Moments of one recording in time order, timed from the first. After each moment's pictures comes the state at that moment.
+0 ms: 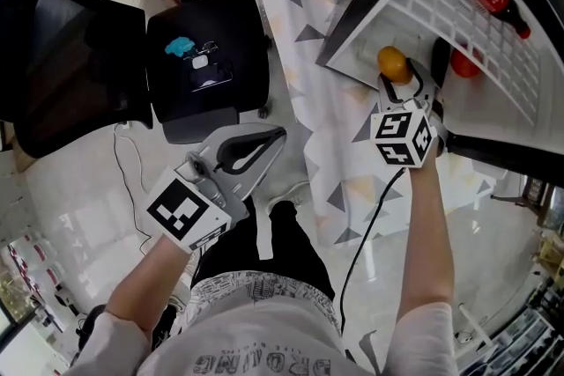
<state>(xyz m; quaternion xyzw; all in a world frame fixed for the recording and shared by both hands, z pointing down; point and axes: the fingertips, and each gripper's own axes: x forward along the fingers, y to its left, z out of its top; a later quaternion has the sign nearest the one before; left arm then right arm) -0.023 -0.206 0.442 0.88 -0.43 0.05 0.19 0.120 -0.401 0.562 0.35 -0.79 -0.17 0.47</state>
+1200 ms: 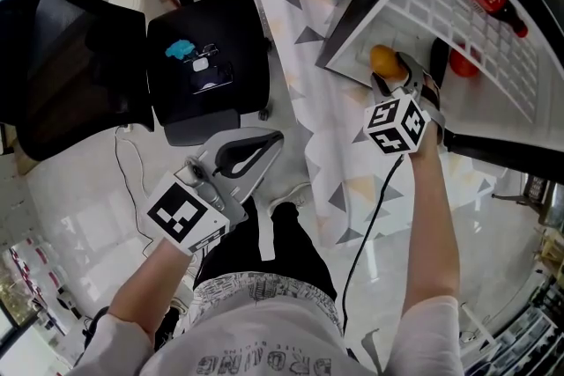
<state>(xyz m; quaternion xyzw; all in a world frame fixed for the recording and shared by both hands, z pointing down) -0.027 -0.201 0.442 0.88 -0.43 0.04 0.19 0.106 -0.407 0.584 0.30 -0.78 -0.19 0.52</state>
